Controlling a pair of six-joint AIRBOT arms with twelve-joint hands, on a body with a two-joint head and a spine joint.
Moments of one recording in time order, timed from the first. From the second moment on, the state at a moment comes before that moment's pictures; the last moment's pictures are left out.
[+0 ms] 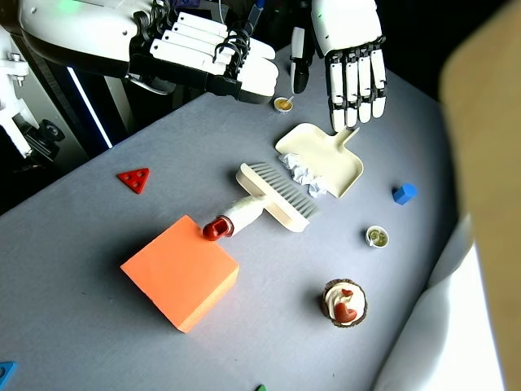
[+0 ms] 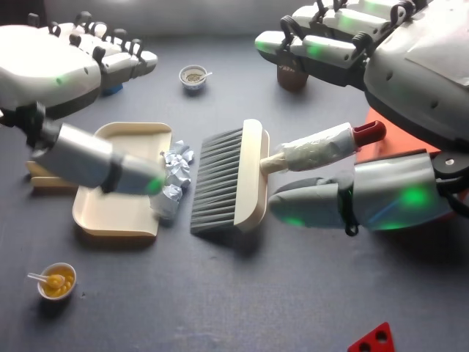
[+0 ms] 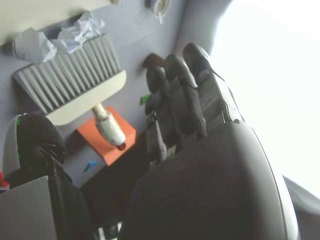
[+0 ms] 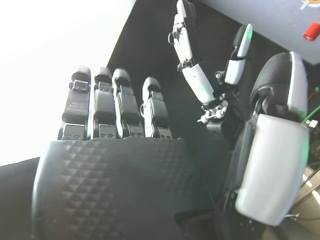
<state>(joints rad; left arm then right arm) 0.26 -0.72 0.86 -1.00 -0.18 2.12 -0.08 -0.38 0.46 -2.36 -0.61 1.07</state>
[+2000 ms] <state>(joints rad) 0.51 -0.85 1.06 -0.93 -0.32 1.94 -0.27 -0.67 0.57 -2.29 -1.08 0.93</state>
